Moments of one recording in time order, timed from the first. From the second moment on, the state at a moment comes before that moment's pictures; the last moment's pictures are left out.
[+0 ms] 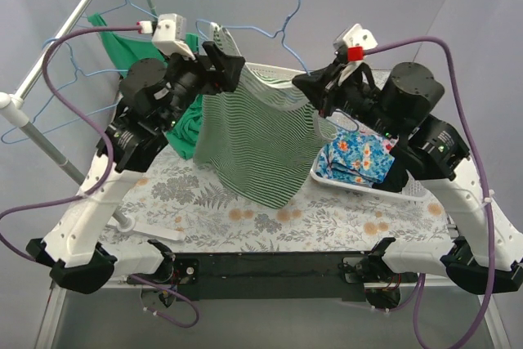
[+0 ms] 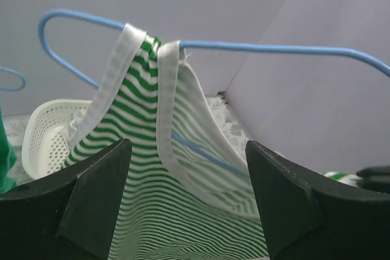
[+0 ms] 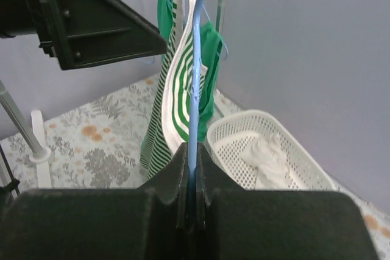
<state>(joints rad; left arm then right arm) -0.66 1.24 1.69 -0.40 -0.20 -0.38 0.82 1.18 1.72 -0.50 -0.08 -0.06</state>
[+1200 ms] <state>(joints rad) -0.71 1.01 1.21 0.02 0.06 -0.89 0.82 1.14 1.36 -0.23 -0.23 0.03</state>
